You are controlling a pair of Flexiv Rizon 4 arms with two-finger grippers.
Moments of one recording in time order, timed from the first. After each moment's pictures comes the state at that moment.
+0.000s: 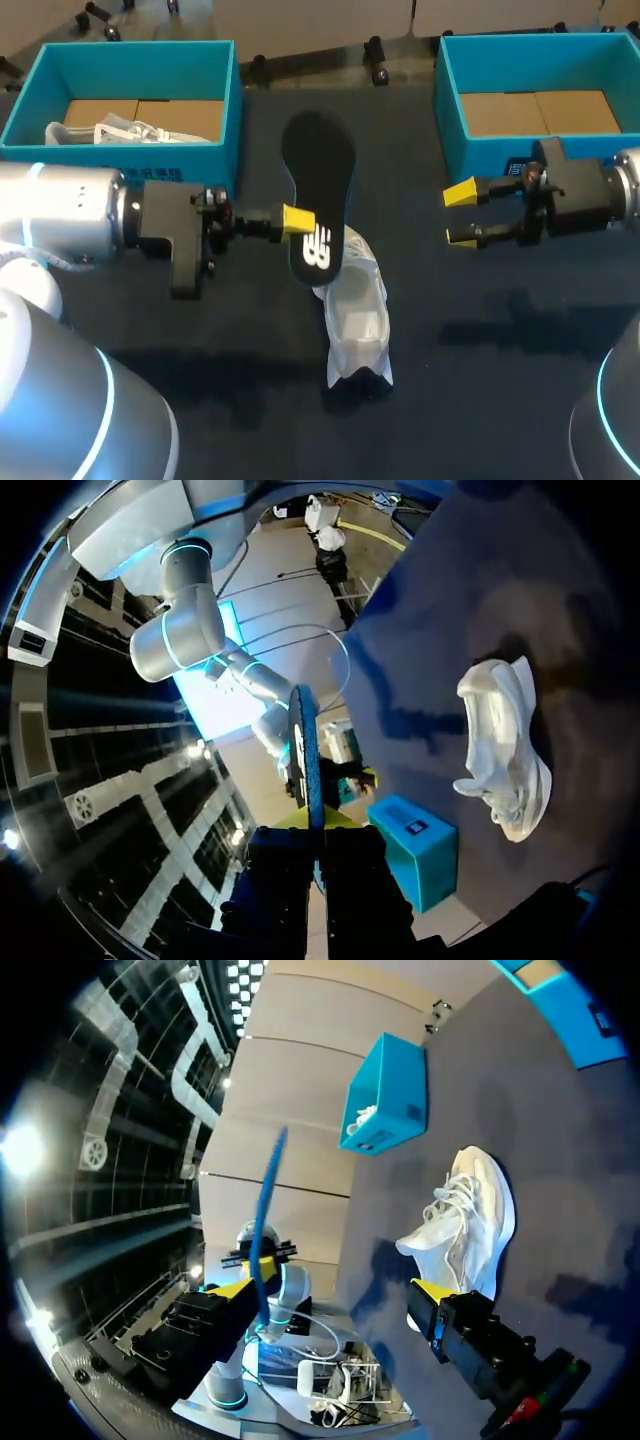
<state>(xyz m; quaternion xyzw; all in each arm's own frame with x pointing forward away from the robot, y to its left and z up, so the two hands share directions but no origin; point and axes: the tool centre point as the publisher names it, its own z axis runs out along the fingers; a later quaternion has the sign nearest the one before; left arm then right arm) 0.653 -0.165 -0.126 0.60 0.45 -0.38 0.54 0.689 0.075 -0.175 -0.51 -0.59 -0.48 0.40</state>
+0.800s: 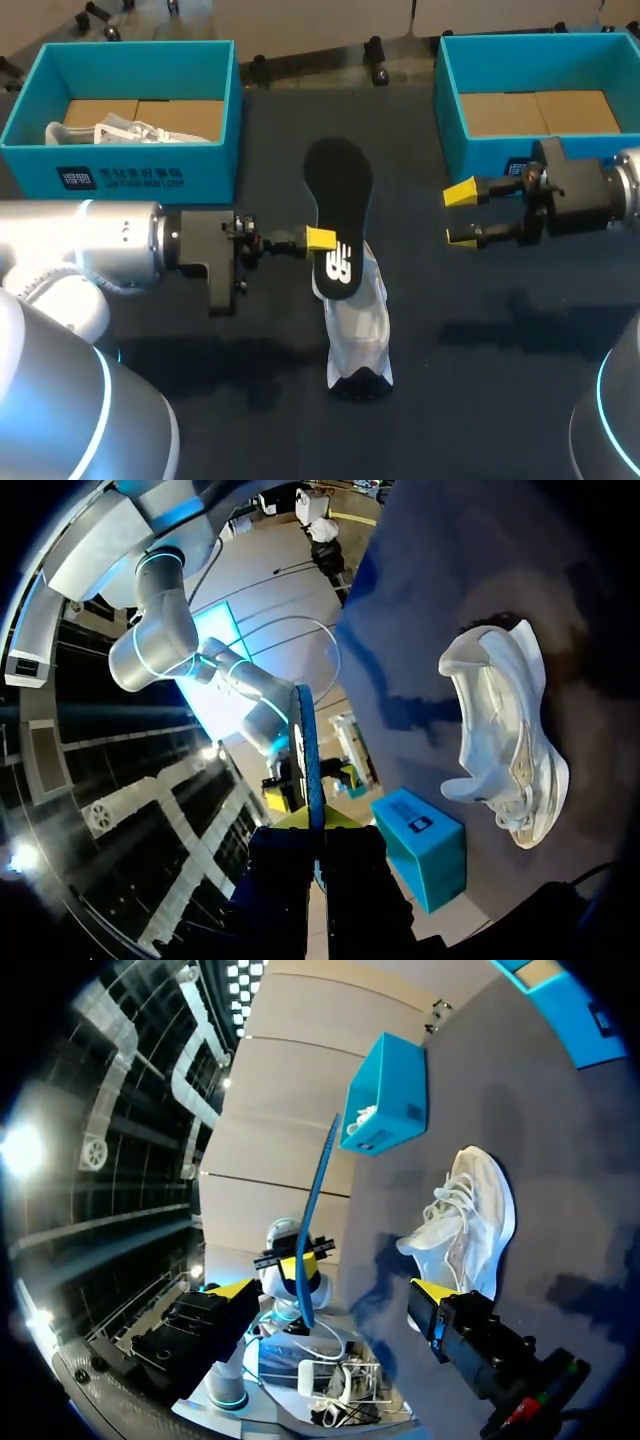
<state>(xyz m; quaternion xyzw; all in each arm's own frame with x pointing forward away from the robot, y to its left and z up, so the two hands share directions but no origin) 0.673 -0.189 -0.171 0.59 0.42 -0.37 0.57 0.689 0.076 -0.174 -0.51 -0.59 -0.48 0.40</state>
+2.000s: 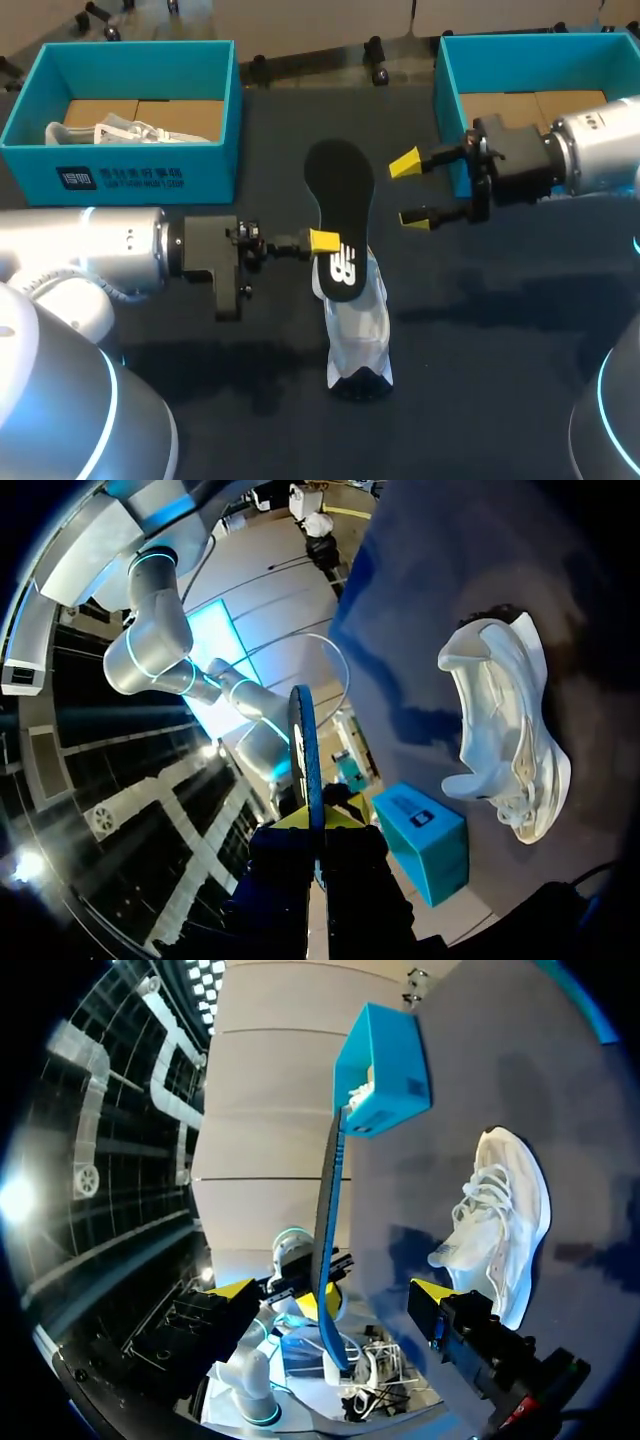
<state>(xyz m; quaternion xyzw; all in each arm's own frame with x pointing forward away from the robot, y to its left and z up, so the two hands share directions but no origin) 0.672 -0.192 -0.173 0.60 0.42 -0.36 0.59 0.718 0.135 -0.163 -0.53 -0.57 -0.43 0.46</state>
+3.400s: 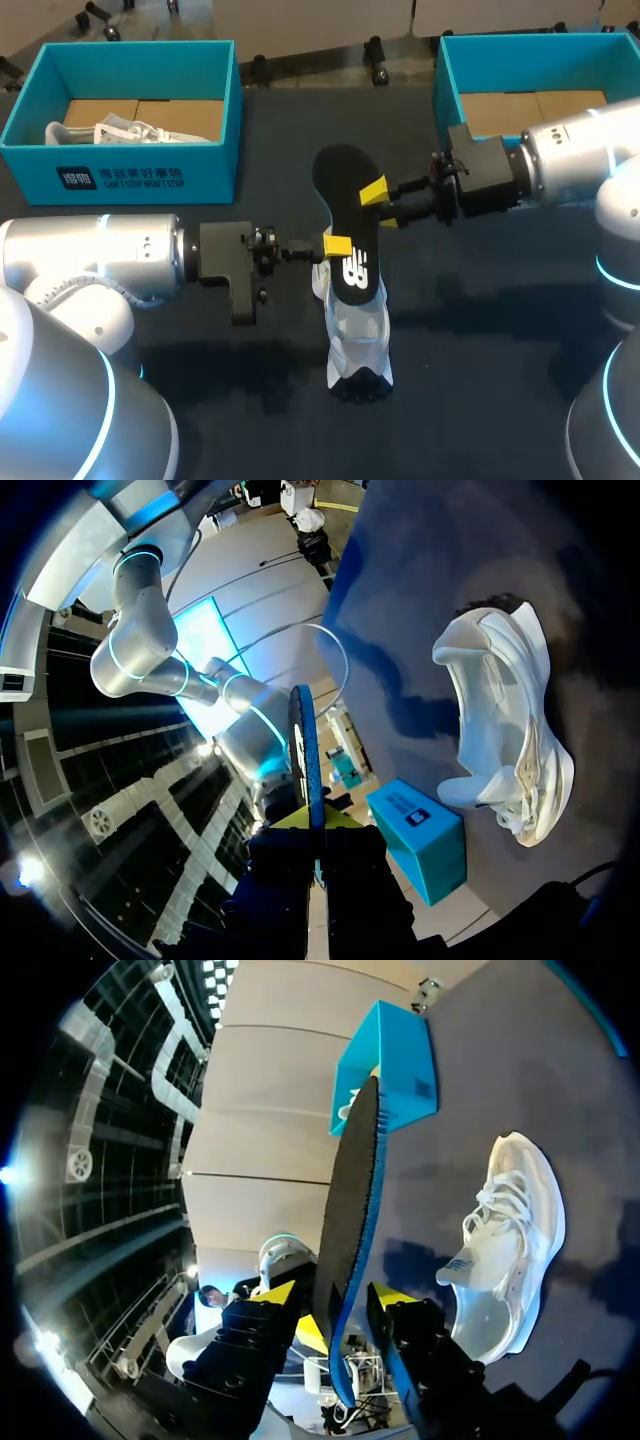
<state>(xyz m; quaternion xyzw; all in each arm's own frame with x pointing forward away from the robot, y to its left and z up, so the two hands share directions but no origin) 0.676 -0.206 -0.185 0.60 0.42 -0.34 0.59 0.713 0.173 -0.177 -0.53 -0.59 -0.44 0.42</state>
